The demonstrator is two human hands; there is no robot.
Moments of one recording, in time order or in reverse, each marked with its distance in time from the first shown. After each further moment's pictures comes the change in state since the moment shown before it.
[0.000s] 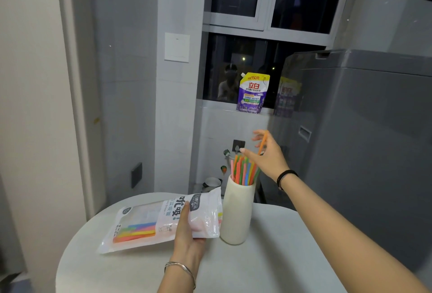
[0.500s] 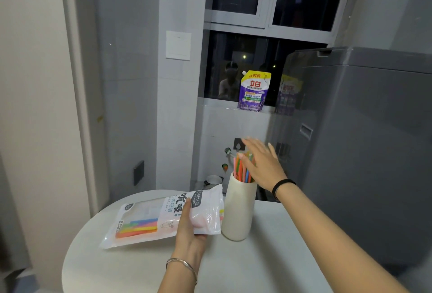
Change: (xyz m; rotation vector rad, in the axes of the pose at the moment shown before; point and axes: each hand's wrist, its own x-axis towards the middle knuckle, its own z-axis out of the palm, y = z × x) left_hand 0.000 0.002 -0.001 0.009 -0.006 -0.008; right_hand -0.027 -0.009 0.011 -0.542 -0.196 -0.109
